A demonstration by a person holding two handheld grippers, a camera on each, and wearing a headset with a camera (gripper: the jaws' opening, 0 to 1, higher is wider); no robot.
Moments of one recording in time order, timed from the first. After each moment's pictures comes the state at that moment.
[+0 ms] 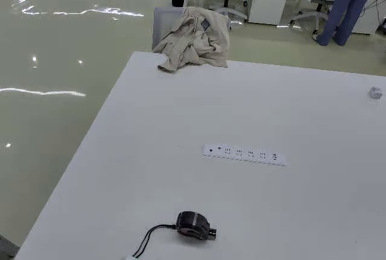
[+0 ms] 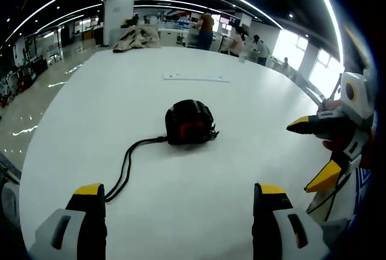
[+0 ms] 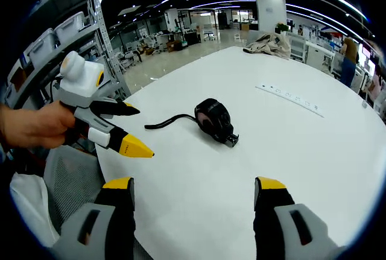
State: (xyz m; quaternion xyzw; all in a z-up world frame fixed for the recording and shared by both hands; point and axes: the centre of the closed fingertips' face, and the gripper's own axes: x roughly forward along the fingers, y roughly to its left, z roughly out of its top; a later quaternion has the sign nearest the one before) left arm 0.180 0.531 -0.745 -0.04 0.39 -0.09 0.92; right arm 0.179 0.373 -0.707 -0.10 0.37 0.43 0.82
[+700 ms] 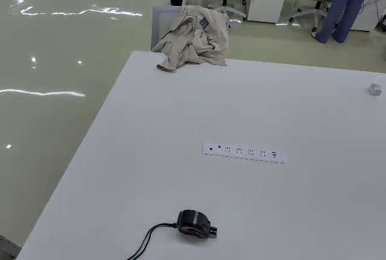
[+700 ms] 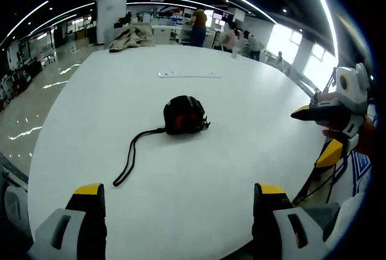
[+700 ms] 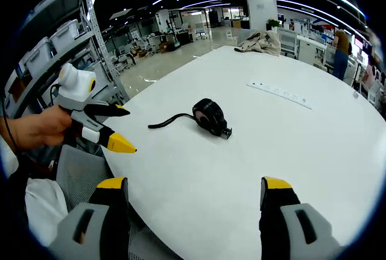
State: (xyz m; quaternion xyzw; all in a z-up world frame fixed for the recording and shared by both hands) left arm 0.143 0.541 -0.721 -0.03 0.40 -0.11 0.91; right arm 0.152 0.345 -0.678 -0.09 0.38 0.41 0.83
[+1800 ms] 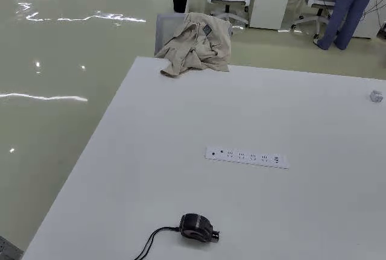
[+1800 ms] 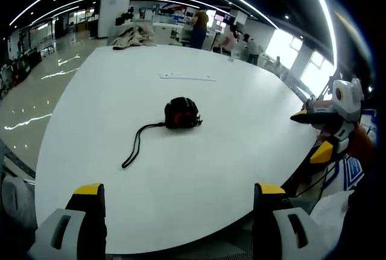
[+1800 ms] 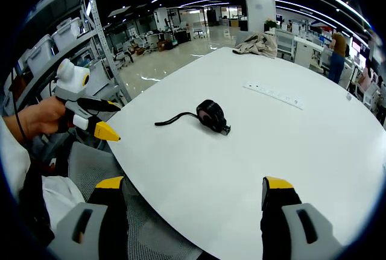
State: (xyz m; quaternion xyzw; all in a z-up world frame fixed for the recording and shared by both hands) left arm 0.097 0.555 -0.681 -0.06 0.42 -0.12 0.90; right arm 0.121 0.328 -0.643 -0.10 0.38 0.39 0.83
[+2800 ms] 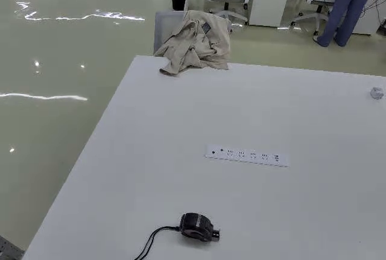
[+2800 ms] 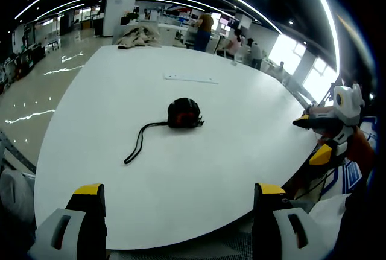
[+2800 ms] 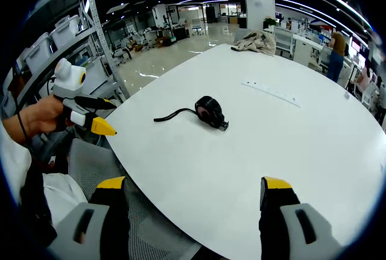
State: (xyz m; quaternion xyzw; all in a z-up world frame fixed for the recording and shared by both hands) left arm 0.090 0.560 -0.679 -0.08 0.41 -0.11 0.90; right arm 0.117 0.322 -0.642 -0.11 0.39 0.39 0.83
